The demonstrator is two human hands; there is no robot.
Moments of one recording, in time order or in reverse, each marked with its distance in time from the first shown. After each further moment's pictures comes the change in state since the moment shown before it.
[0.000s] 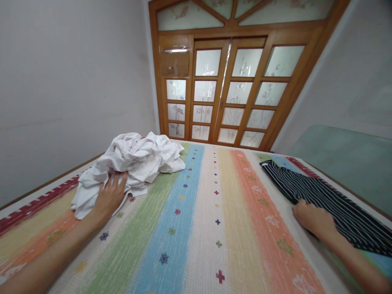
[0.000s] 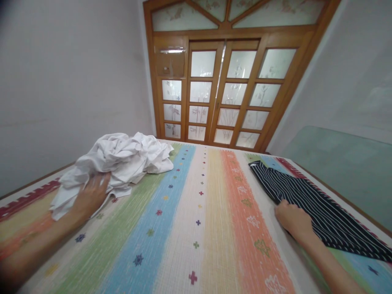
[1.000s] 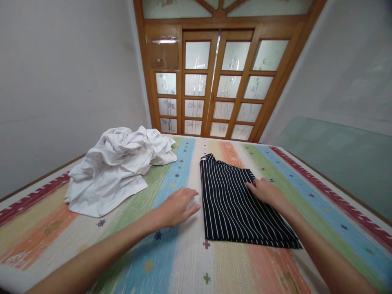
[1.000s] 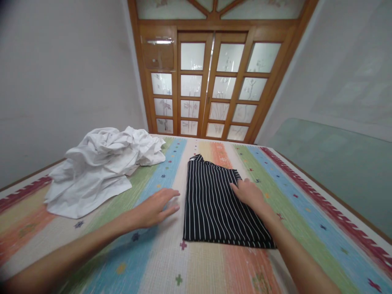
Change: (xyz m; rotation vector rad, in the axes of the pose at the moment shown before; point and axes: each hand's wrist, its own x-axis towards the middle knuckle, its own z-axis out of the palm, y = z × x) left_hand -0.029 0.199 -0.077 -0.759 -0.370 0.657; right_hand -0.017 -0.097 -0.055 -0.137 -0.389 -0.154
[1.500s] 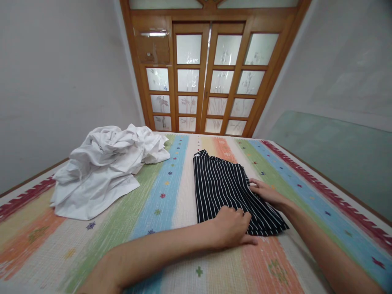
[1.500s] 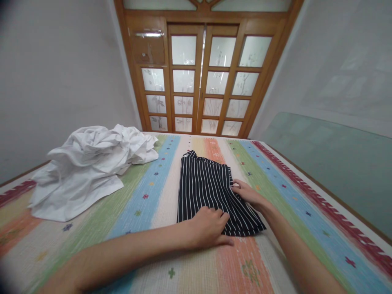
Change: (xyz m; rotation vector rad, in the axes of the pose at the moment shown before) left_hand 0.079 0.113 0.104 0.208 -0.109 0.354; right_hand -0.028 0.031 0.013 1.117 -0.297 0.025
